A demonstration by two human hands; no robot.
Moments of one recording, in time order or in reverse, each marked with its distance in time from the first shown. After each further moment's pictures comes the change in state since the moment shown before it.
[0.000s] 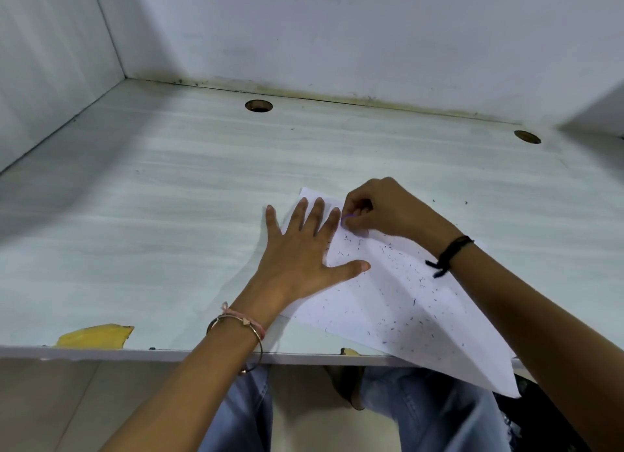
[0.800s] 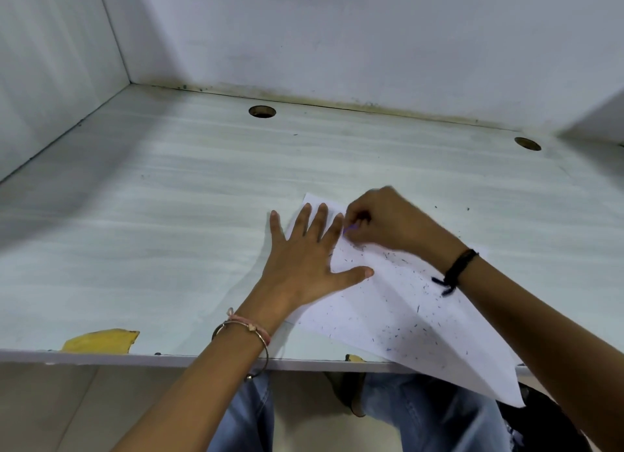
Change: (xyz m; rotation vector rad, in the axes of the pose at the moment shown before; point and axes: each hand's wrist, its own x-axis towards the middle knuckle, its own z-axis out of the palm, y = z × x) left_hand 0.000 -0.001 0.001 -0.028 0.004 0.013; right_hand -0.007 -0.006 0.007 -0.084 0.023 -0.040
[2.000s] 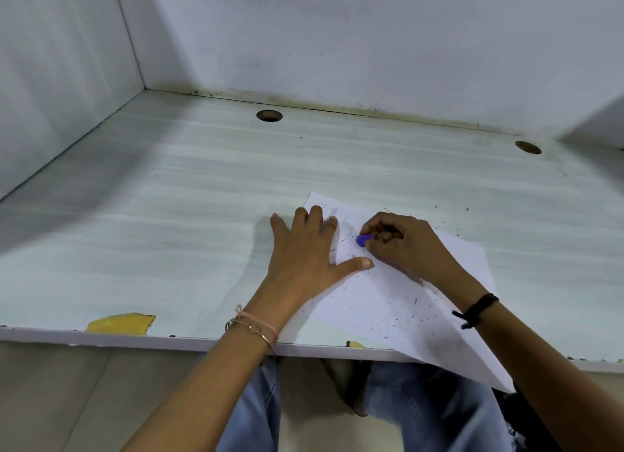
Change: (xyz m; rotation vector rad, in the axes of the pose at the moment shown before) left_hand -0.015 0.008 -0.015 0.114 0.159 -0.062; right_hand -0.049 0.017 0.021 0.353 0.214 0.133
